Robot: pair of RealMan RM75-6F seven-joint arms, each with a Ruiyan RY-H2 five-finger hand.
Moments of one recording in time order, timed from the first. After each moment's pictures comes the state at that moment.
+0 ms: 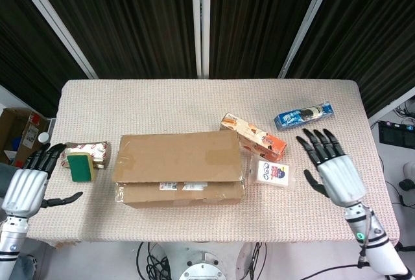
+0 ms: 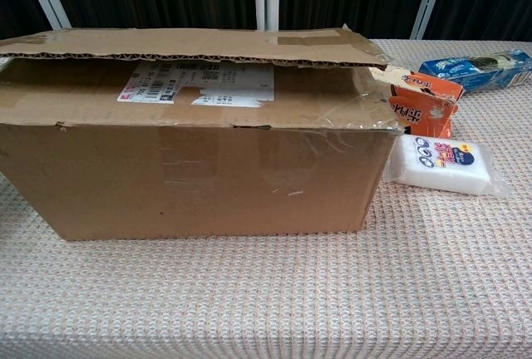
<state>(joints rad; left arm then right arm) -0.17 -1.03 -0.04 -1.74 1.55 1.45 0.03 0.28 -1.07 0.14 -1.88 -1.67 1.32 -0.25</state>
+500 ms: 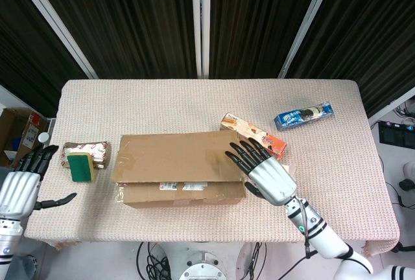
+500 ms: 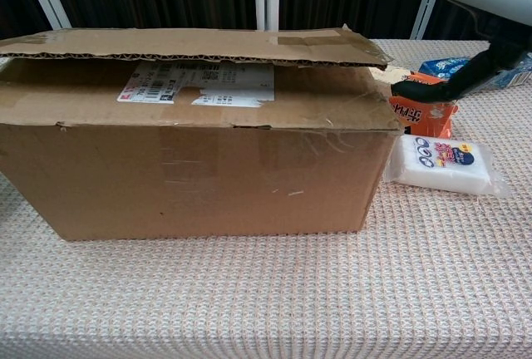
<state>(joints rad) -0.15 -1.02 -0.04 -1.72 1.55 1.47 0.00 0.49 -1.28 0.17 -1.96 -1.56 1.08 -0.47</state>
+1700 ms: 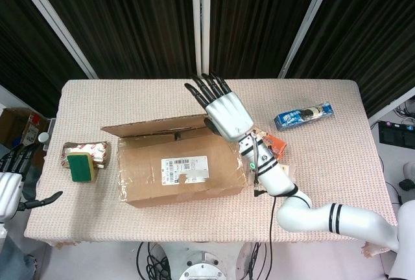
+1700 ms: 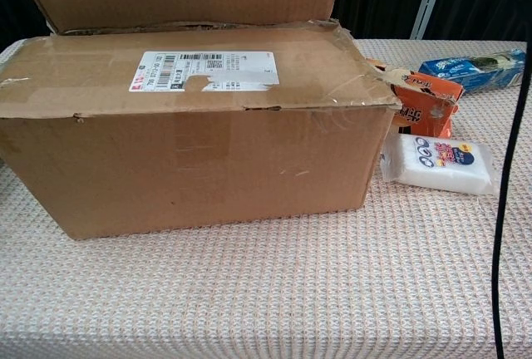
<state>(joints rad) -0.12 -0.98 -0.05 -1.71 1.54 1.51 -0.04 0.94 -1.50 0.51 -1.63 -1.14 0.99 -0.62</state>
